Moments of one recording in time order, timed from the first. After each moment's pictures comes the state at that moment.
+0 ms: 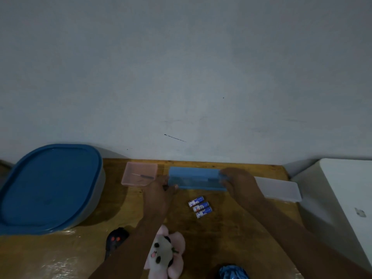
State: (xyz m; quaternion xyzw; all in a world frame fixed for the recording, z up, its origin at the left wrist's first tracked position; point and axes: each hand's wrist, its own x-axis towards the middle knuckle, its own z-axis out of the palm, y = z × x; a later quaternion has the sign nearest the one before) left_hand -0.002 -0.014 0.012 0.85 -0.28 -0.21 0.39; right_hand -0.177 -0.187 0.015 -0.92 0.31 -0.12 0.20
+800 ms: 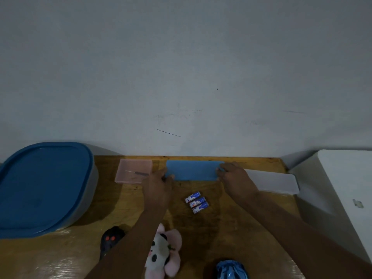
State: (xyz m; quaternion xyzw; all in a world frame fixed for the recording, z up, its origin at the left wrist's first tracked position) left_hand -0.004 -0.033 0.006 0.88 -0.26 -0.17 0.37; right_hand -0.171 -0.190 -0.002 -0.96 0.27 0.02 0.02
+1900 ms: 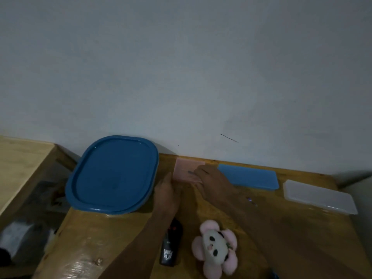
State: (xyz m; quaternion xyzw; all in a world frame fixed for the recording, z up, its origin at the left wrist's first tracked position) left_hand 0.081 0.073 -0.004 0.88 -0.26 -0.17 0.35; right_hand -0.016 -0.060 0.022 -0.97 0.15 -0.07 0.18
